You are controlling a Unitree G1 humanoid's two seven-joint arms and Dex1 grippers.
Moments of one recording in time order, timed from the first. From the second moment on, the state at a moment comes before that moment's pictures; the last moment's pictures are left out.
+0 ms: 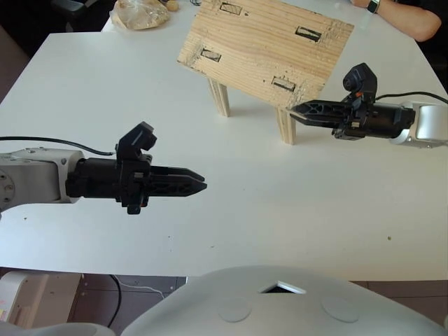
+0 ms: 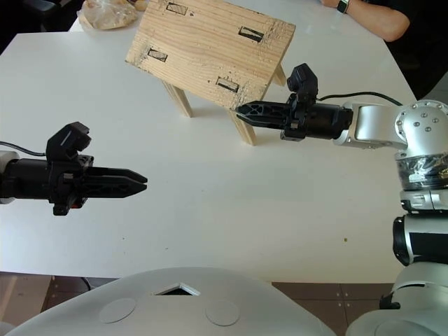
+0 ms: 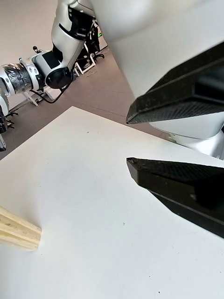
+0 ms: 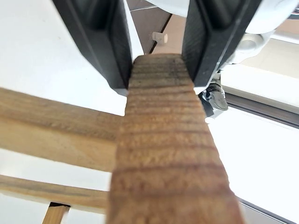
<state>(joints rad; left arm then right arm) -0.05 1.24 0.17 -0.47 -1.73 1.15 -0.64 -0.62 -0.88 0.16 0.27 1.95 1.33 0.39</state>
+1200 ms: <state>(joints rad) 0.14 1.17 0.27 -0.56 -1.69 1.14 -0.61 -0.33 -0.82 0.12 -0.21 1.98 1.13 0.31</state>
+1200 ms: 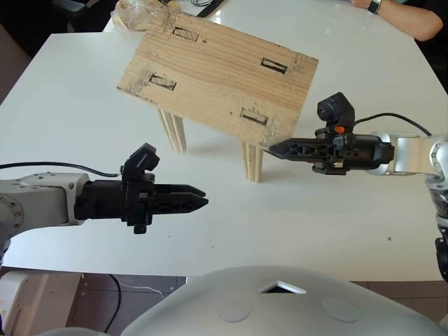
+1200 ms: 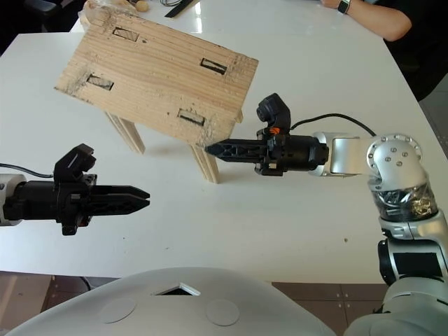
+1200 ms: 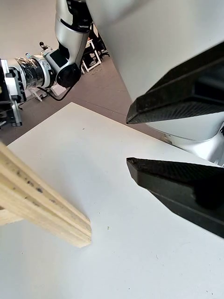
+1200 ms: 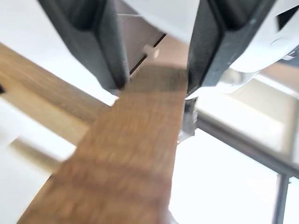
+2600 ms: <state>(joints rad) -0.08 0.38 0.06 0.35 -0.19 -0.07 -0.14 -0.21 -0.37 0.06 0.44 0.34 0.07 0.10</state>
